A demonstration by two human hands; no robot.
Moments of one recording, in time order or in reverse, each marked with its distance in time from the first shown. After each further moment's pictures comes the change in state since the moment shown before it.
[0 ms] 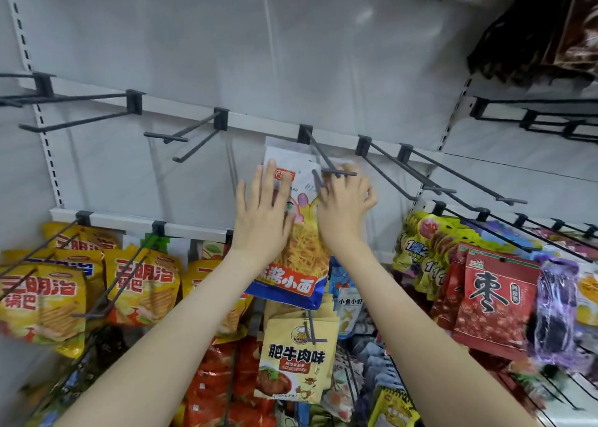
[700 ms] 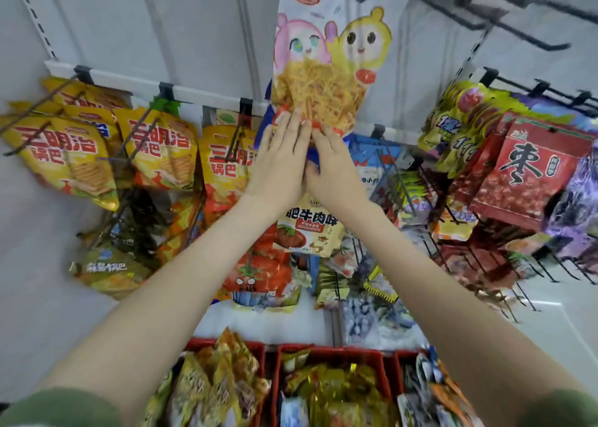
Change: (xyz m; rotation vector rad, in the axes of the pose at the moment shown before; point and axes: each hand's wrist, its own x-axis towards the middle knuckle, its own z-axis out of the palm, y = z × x) left_hand -0.129 0.030 0.000 -0.152 -0.320 0.013; right_hand -0.153 -0.002 -0.035 0.263 -0.737 0.005
